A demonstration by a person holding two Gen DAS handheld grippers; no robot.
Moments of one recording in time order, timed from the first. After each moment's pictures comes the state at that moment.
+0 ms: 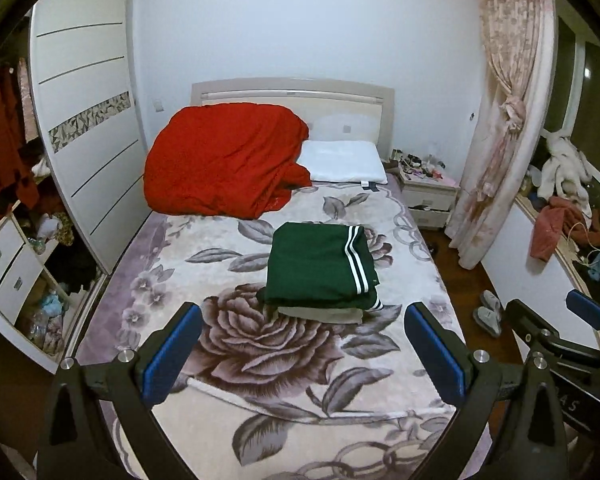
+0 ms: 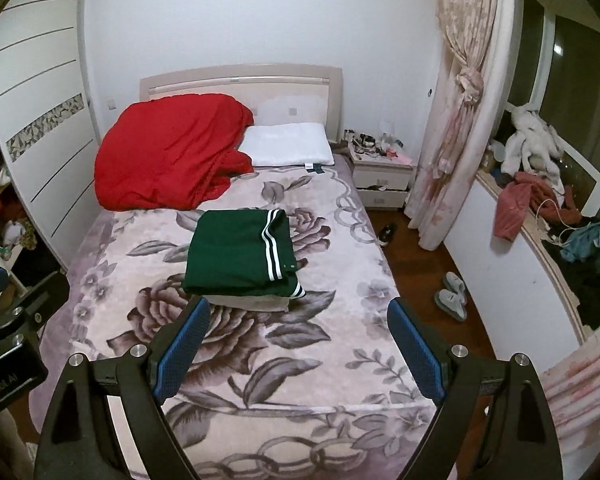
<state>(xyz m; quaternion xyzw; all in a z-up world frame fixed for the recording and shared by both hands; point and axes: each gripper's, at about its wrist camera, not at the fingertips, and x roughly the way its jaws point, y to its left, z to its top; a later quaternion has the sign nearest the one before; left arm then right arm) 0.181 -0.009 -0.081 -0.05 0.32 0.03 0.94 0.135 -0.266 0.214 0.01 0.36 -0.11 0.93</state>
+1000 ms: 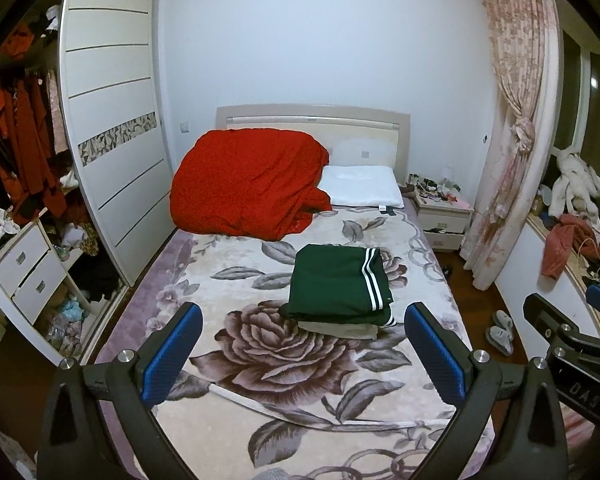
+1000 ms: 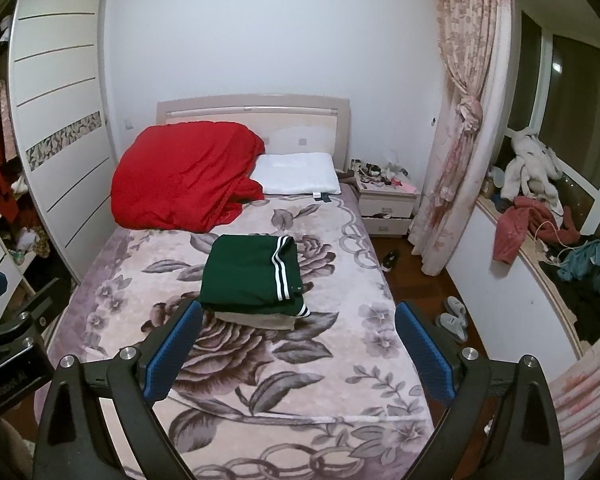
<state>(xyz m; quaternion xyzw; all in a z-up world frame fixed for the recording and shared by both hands) 0.132 -0.006 -0.059 -0.04 0.28 0.07 0.96 0.084 -0.260 0.265 0.00 0.31 -0.09 0.95</state>
